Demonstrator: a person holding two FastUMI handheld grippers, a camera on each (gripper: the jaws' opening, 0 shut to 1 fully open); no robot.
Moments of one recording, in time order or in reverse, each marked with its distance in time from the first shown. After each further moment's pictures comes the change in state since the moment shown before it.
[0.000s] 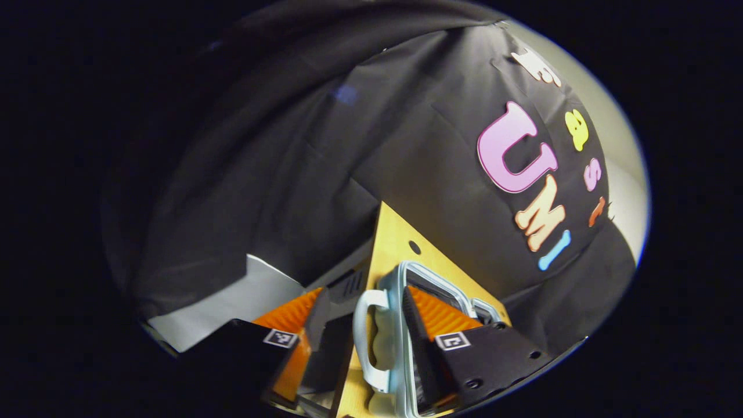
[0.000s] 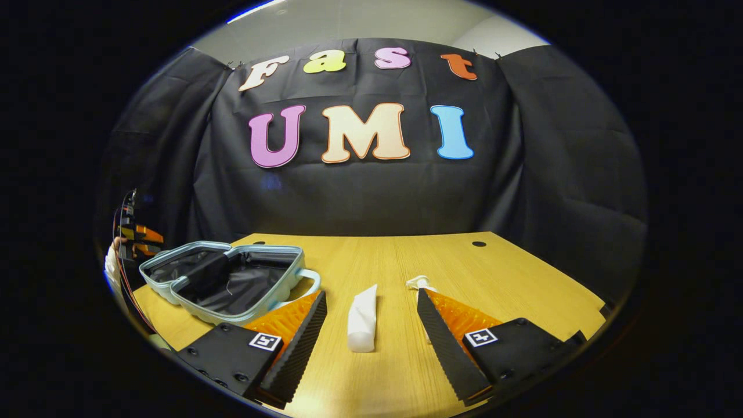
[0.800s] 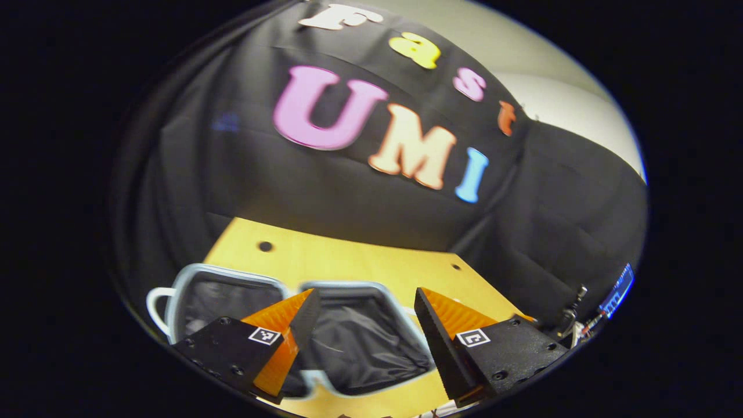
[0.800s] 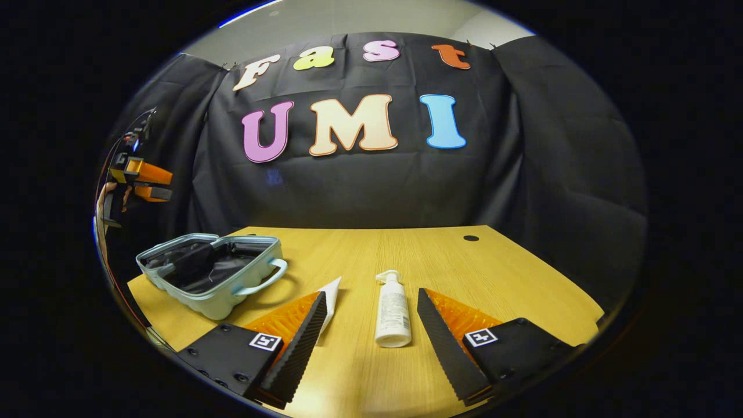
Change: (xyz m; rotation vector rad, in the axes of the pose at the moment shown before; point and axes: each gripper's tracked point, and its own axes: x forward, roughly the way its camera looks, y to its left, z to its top) left arm -0.042 -0.421 -0.173 0.464 0.168 -0.432; right arm 0.025 -0.079 -0.018 0.004 0.040 0.045
